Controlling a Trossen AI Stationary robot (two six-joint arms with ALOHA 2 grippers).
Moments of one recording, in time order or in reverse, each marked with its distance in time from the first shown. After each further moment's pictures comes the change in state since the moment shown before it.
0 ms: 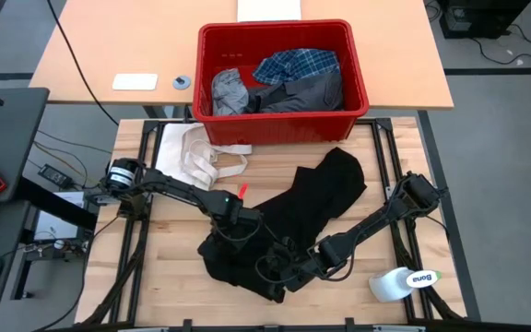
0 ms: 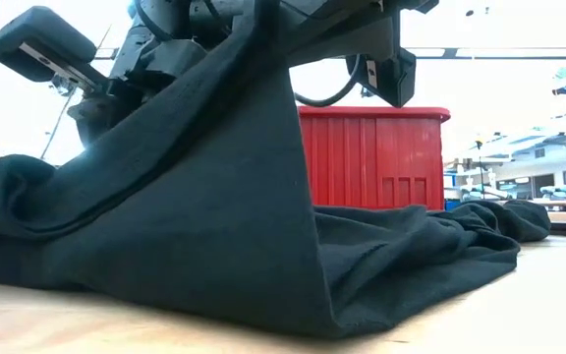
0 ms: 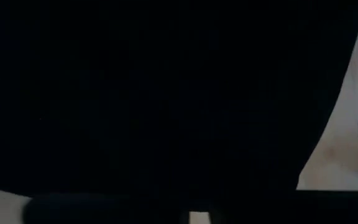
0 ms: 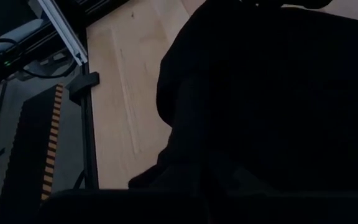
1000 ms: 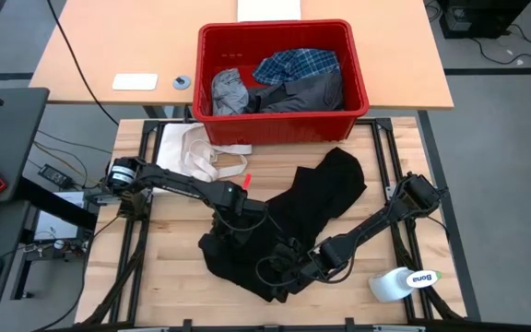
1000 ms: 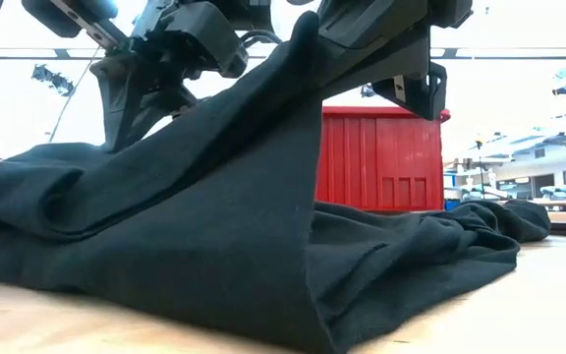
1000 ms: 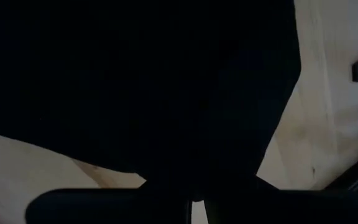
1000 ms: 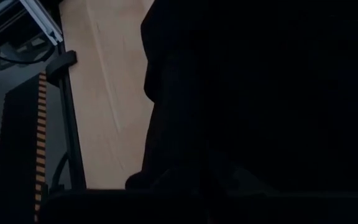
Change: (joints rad) left arm 0.035 0.011 0.175 -0.228 -0.001 0.062; right arm 0.012 -0.001 0.000 -0.109 -0.019 0.089
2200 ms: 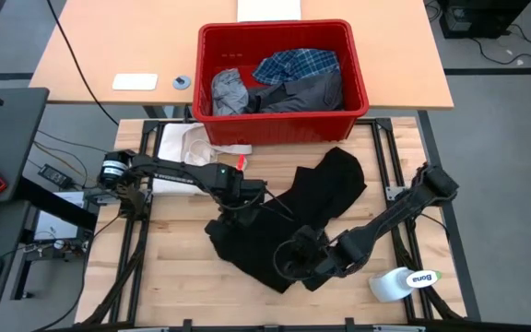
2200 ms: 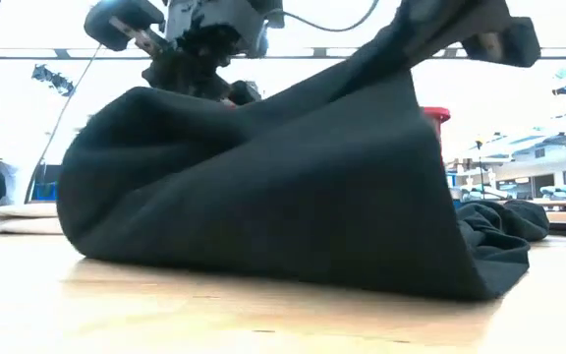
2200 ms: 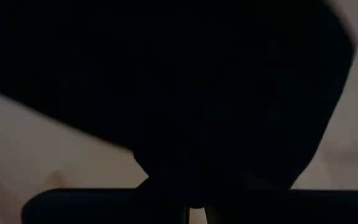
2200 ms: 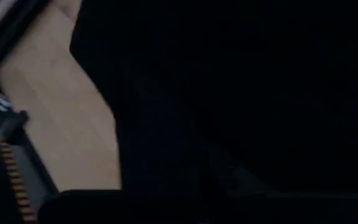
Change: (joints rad) left arm 0.106 -0.079 0.000 0.113 -0.073 0.117; right arm 0.029 -0.182 0.000 -0.442 0.138 0.445
